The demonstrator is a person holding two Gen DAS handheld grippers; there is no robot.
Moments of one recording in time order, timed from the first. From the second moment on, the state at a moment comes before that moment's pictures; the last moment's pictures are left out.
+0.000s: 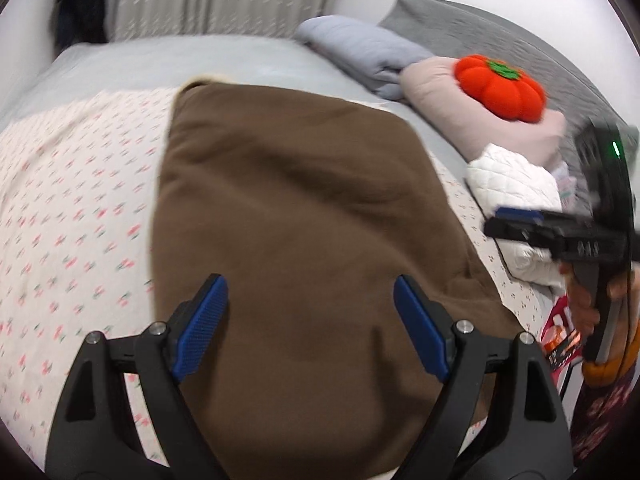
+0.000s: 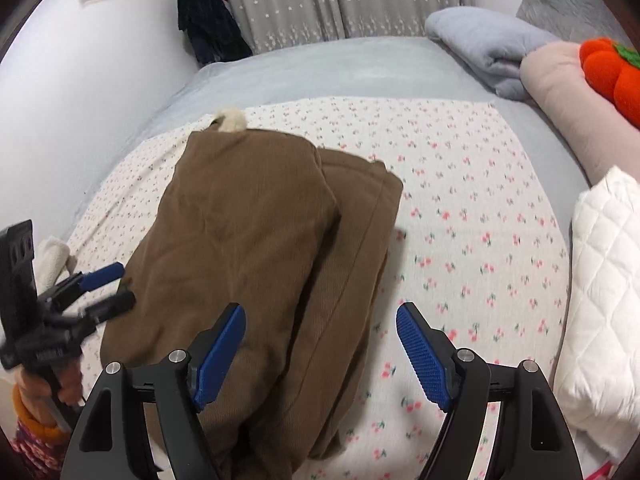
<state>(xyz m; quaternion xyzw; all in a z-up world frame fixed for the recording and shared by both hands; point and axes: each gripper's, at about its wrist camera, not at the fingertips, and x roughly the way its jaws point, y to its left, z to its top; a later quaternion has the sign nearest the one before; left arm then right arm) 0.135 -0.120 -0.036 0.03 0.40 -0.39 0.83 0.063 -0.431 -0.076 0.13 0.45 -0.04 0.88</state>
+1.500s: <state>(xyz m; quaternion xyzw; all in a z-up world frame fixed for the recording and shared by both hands) 0.117 -0.169 -0.058 0.08 0.33 -0.48 0.81 0.088 -0.439 -0.055 0.20 0.34 0.01 0.92</state>
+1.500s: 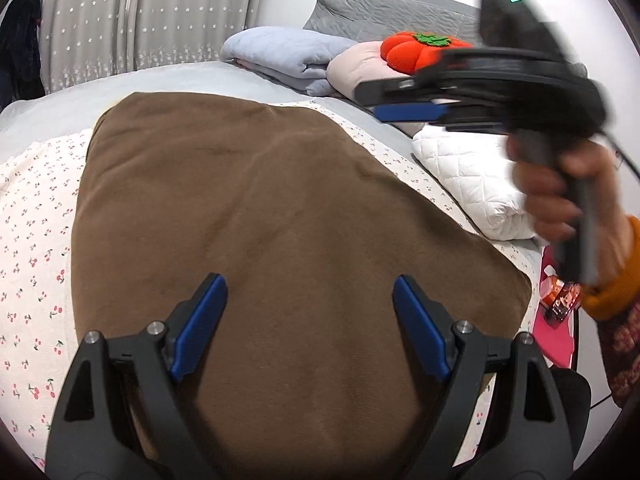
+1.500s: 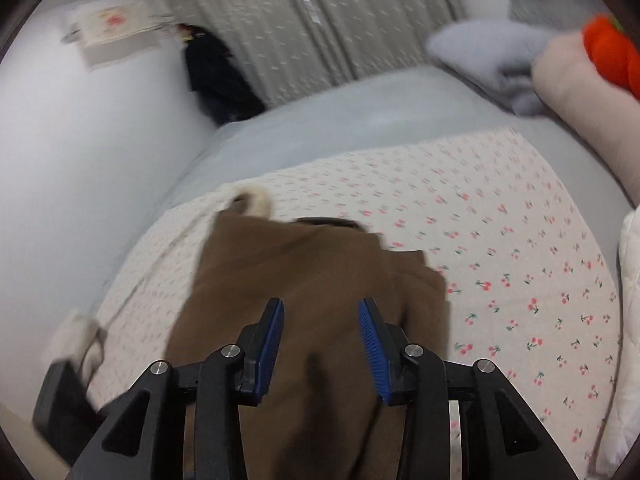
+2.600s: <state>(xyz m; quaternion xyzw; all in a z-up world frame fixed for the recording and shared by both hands) 0.051 -0.094 -0.076 0.16 0.30 -0.42 0.84 -0.006 -0.363 -0.128 0.08 0.40 -0.07 0.91</state>
